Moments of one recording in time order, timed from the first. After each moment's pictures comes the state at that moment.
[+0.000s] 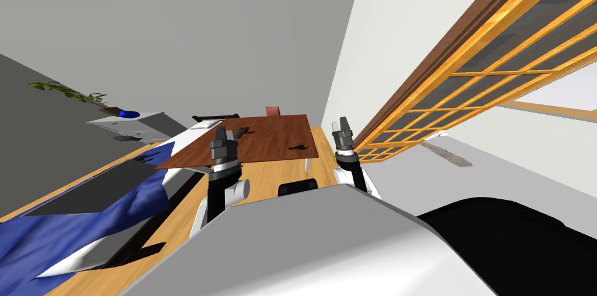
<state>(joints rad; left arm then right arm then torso) 0.46 -0.03 0.06 -2.28 -0.12 -0.42 -0.12 0.51 -0.09 0.04 -2.25 0.08 -0.60 0.09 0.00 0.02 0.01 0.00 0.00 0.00</state>
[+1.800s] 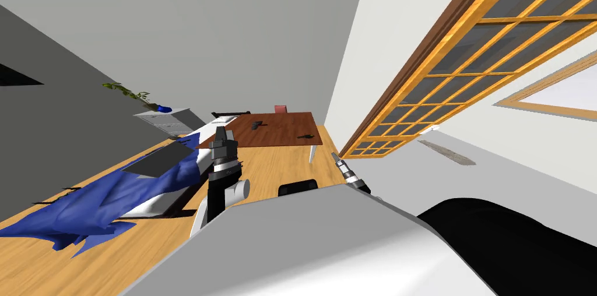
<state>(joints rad) 0.46 -0.03 0.06 -2.28 -0.12 -0.42 -0.12 0.78 -0.30 -0.01 -1.84 0.25 -0.56 0.12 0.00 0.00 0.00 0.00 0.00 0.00</state>
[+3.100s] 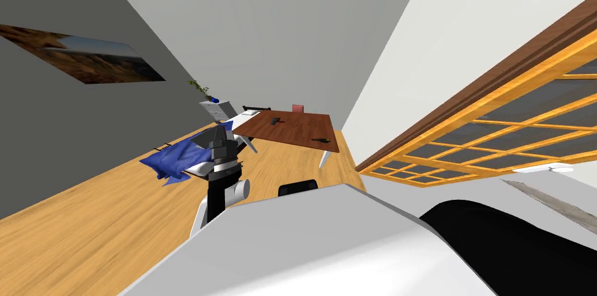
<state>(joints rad) 0.47 -0.03 0.06 -2.28 -0.12 -0.42 -0.12 0.94 -0.51 -0.03 -1.48 0.43 -0.50 0.14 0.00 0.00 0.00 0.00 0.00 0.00</state>
